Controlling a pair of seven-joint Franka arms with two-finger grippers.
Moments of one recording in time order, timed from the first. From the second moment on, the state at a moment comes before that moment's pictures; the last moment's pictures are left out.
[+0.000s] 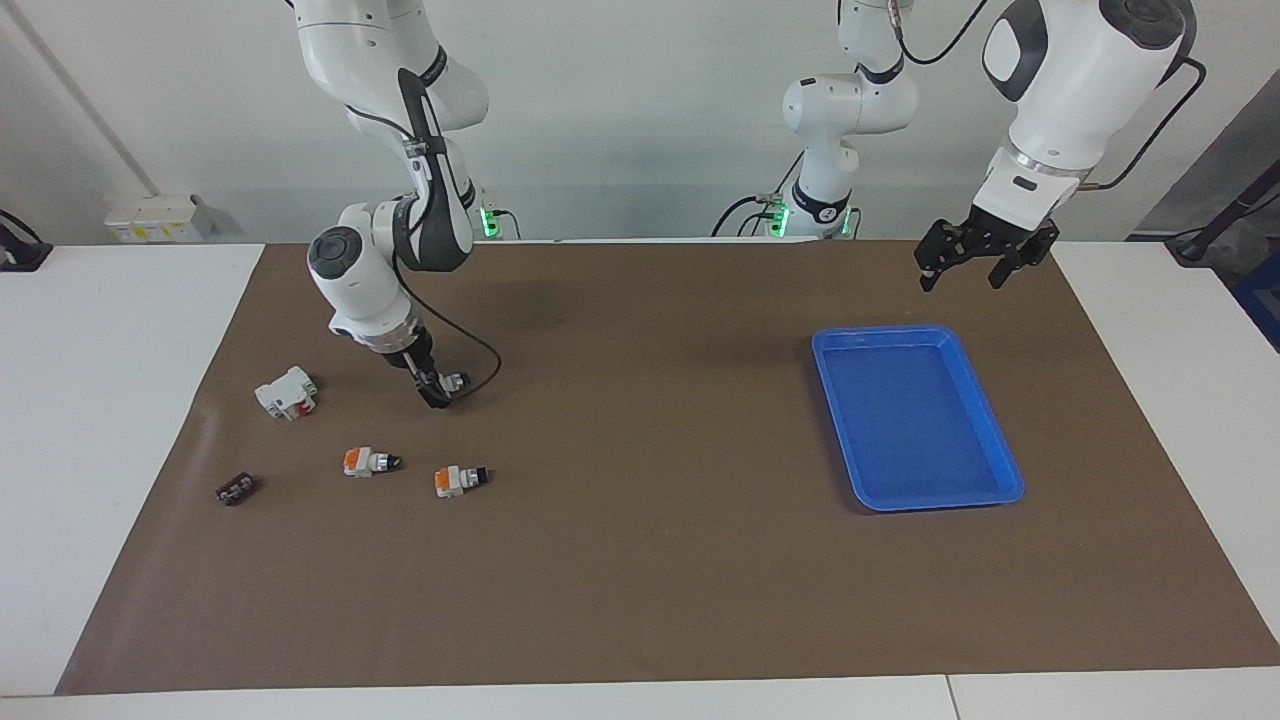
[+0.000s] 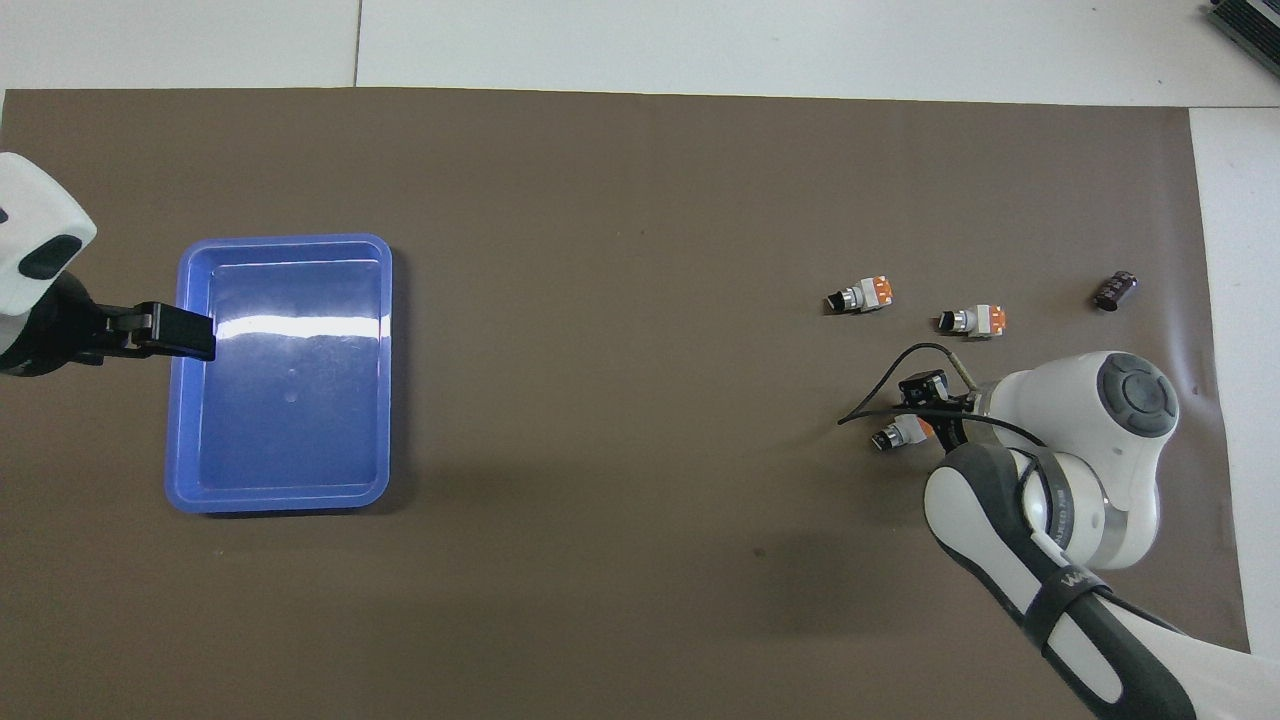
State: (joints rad) left arm -0.03 -0.08 -0.06 -1.76 -0.01 1.69 -0.06; right arm 0.17 0.08 -0.11 -2.40 0.18 2.42 1.05
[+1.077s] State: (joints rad) left arm -0.03 -0.09 -0.08 -1.77 -0.20 1.65 -0.09; right arm 0.20 0.06 -0.09 -2.05 0.83 2.02 1.12
